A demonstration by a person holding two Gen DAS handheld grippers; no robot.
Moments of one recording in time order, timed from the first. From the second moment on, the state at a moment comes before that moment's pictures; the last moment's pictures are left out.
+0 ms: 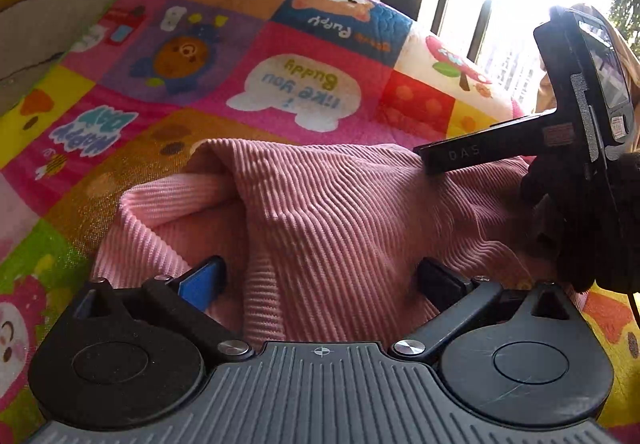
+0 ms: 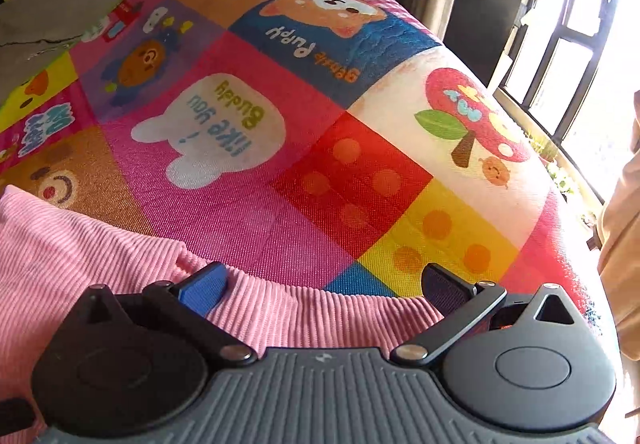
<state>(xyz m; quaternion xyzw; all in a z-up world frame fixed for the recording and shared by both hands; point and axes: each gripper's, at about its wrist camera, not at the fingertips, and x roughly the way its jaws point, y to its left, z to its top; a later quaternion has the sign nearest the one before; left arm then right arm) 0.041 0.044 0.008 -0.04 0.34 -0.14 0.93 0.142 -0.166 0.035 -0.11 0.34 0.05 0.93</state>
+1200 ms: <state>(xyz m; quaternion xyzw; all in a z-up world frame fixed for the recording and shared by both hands) 0.028 0.041 0.009 -0.04 0.34 -0.11 0.93 0.009 -0.241 0.012 -0.15 0.33 0.00 0.93</state>
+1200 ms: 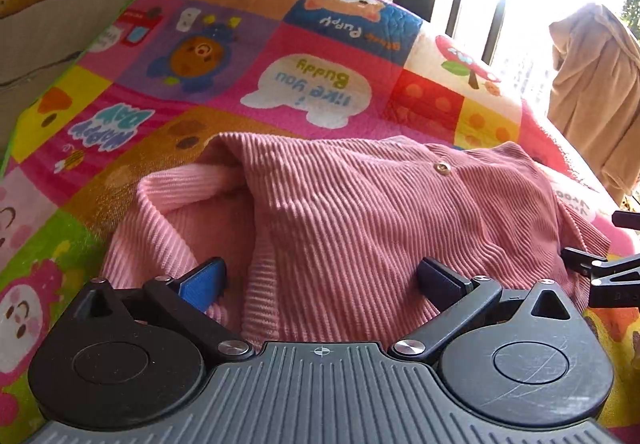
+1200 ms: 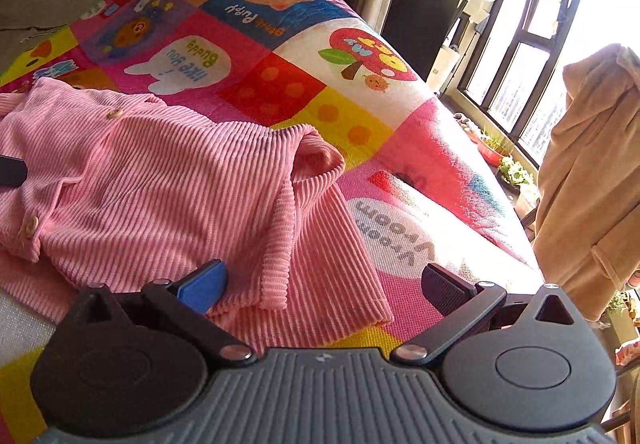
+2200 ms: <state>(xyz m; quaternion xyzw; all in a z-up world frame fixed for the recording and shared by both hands) 0.026 0.049 0.010 -0.06 0.34 -0.12 0.93 -0.004 -0.224 0.023 -0.19 0.28 -0.01 0.94</state>
